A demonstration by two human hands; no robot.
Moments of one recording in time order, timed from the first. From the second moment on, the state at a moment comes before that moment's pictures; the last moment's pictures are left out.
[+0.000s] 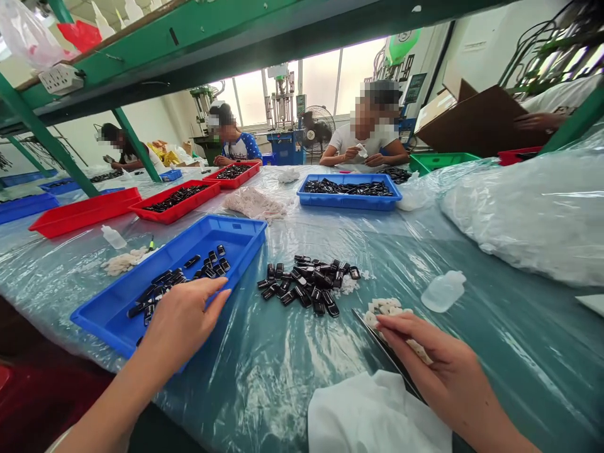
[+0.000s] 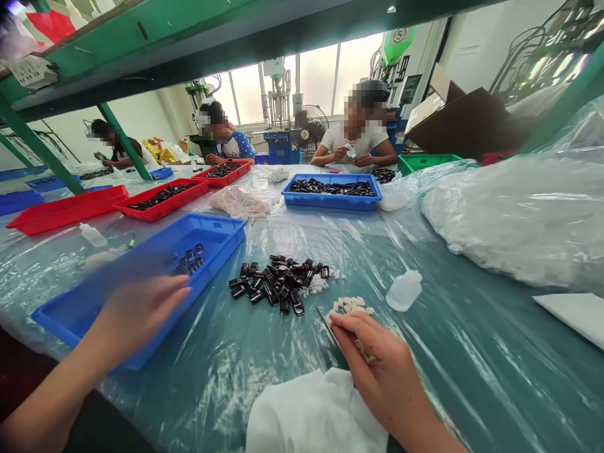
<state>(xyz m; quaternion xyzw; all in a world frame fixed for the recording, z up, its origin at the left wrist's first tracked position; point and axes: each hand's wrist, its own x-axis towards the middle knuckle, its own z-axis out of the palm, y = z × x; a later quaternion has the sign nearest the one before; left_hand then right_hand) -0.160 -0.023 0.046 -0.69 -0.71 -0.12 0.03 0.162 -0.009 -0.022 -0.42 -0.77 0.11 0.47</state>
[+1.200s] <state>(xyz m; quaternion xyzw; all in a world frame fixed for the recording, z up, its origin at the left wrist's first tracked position) -0.022 0.019 0.016 -0.93 -0.36 -0.07 -0.05 0.158 -0.016 -0.019 -0.39 -0.79 0.15 0.44</state>
